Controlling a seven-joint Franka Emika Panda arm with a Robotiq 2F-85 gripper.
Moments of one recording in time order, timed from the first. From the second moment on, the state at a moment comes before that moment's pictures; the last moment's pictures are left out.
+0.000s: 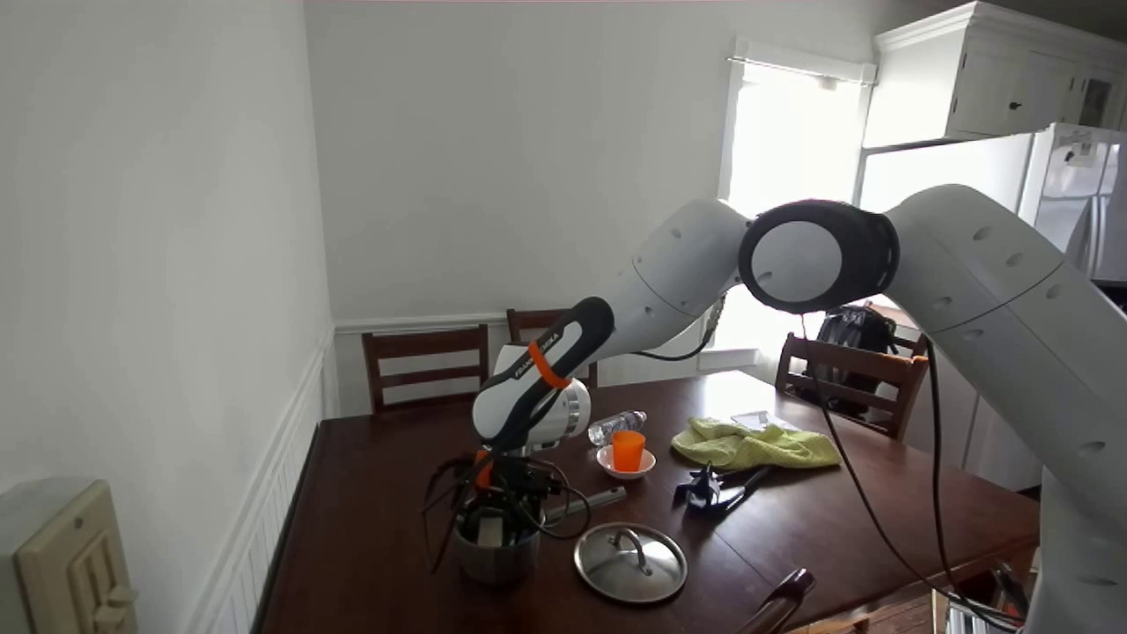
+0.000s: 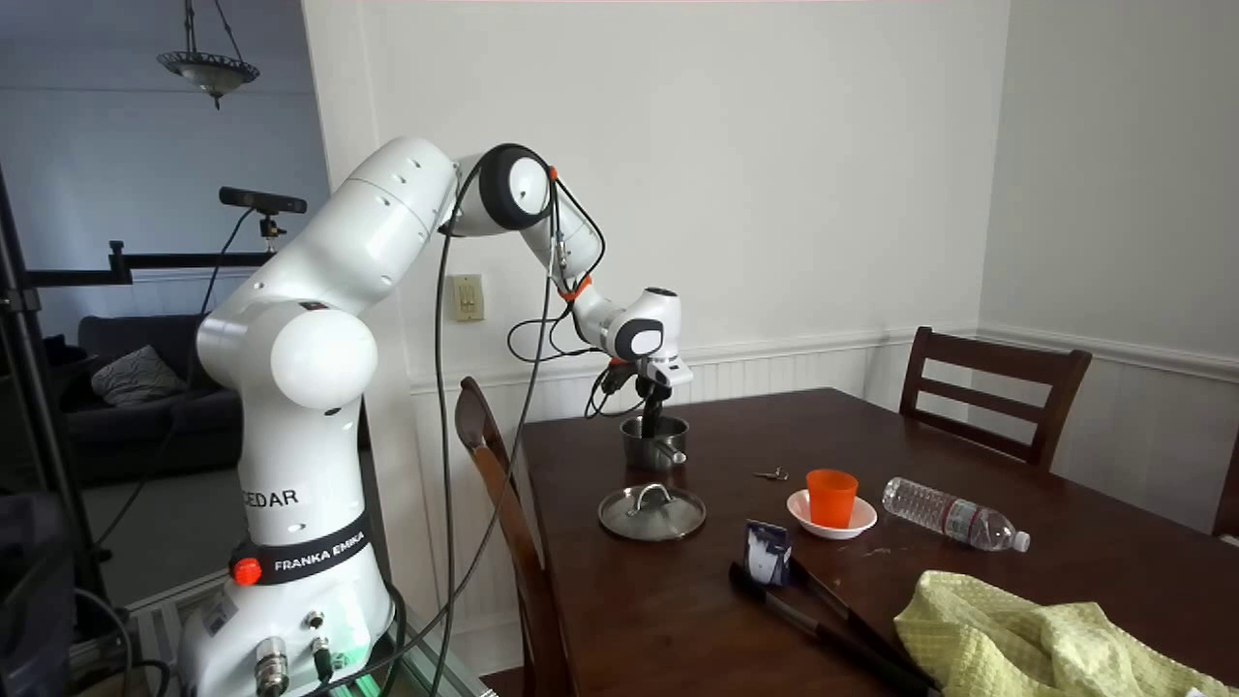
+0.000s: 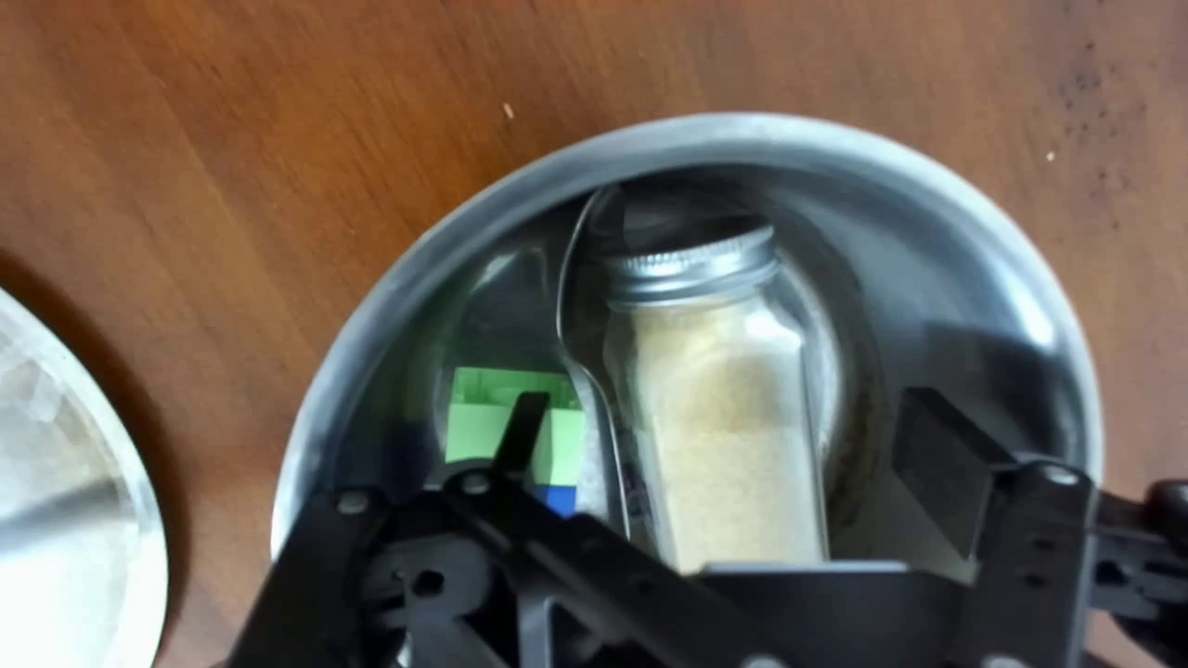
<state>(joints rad) 0.12 0.76 -0.03 -1.68 0.32 2.53 0.85</state>
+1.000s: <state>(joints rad) 0.13 0.73 -0.05 -1.68 0.31 2.52 0.85</state>
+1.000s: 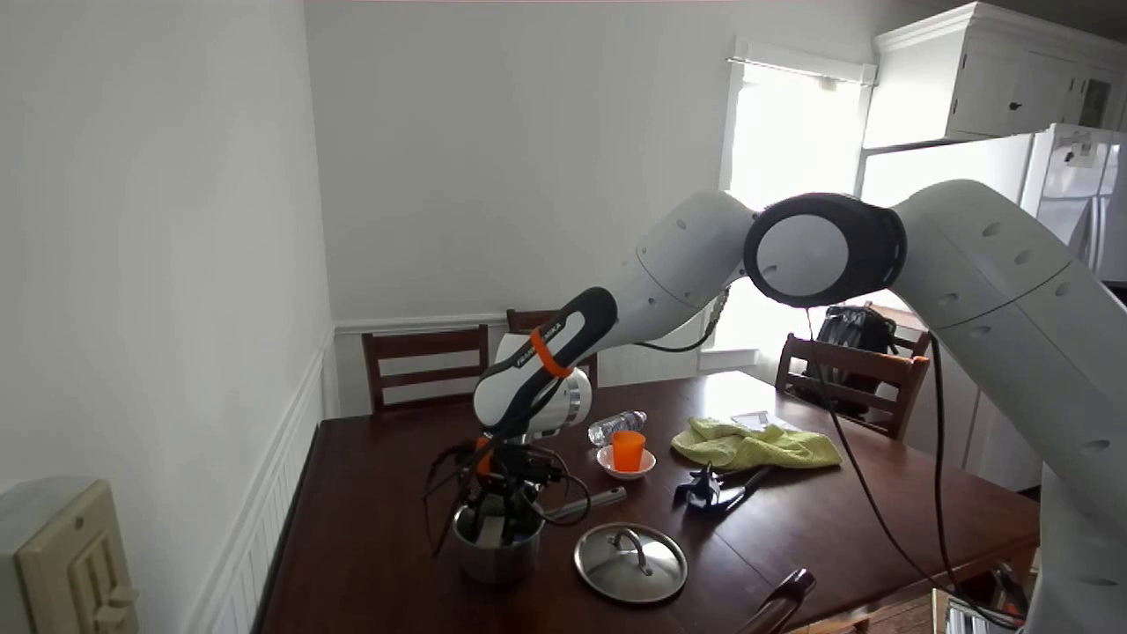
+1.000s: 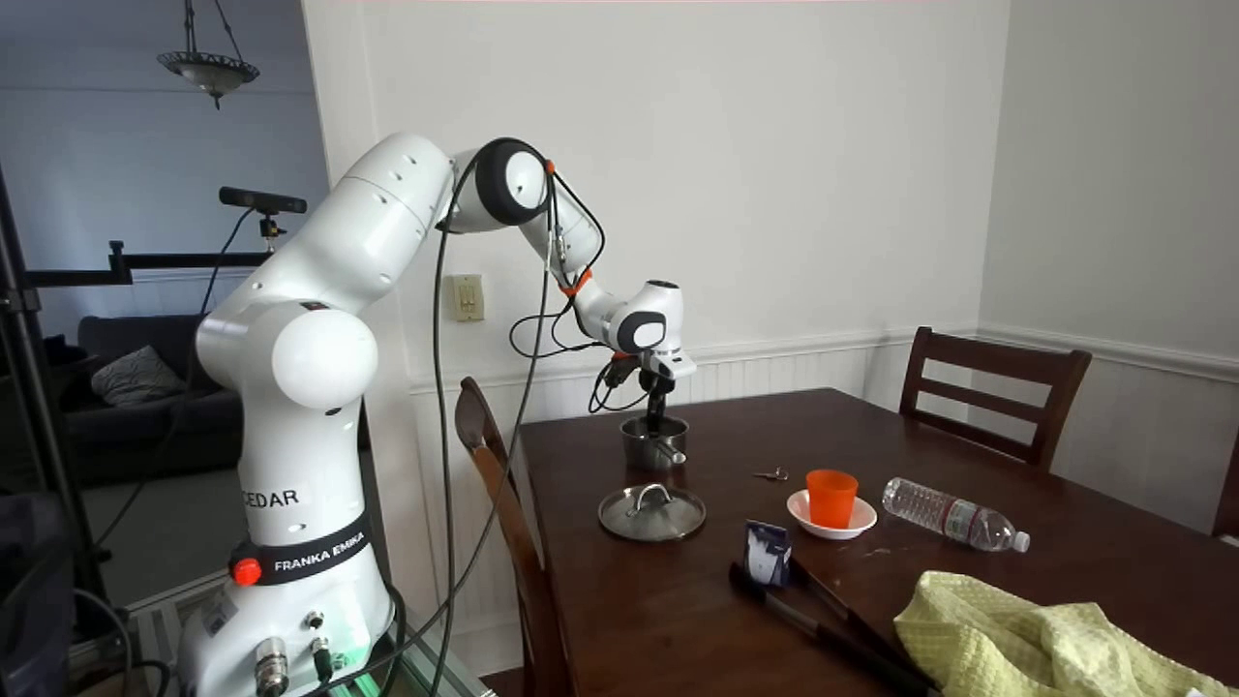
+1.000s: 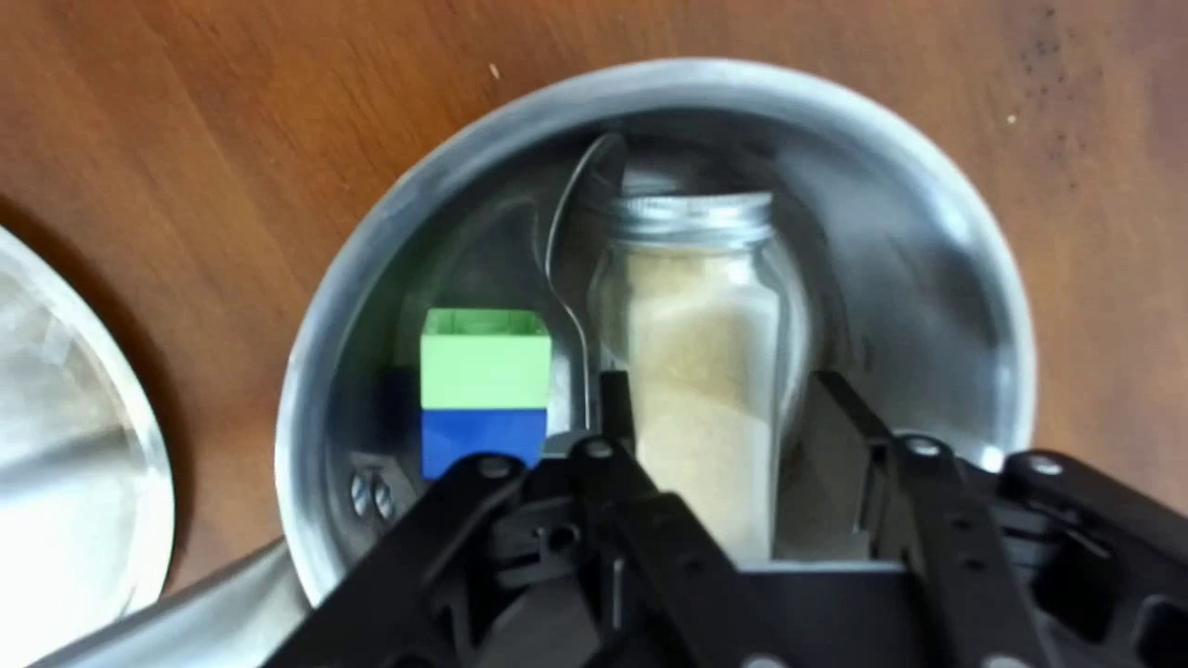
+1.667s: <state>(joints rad) 0.13 0.56 -0.06 -1.74 0.26 2.31 0.88</state>
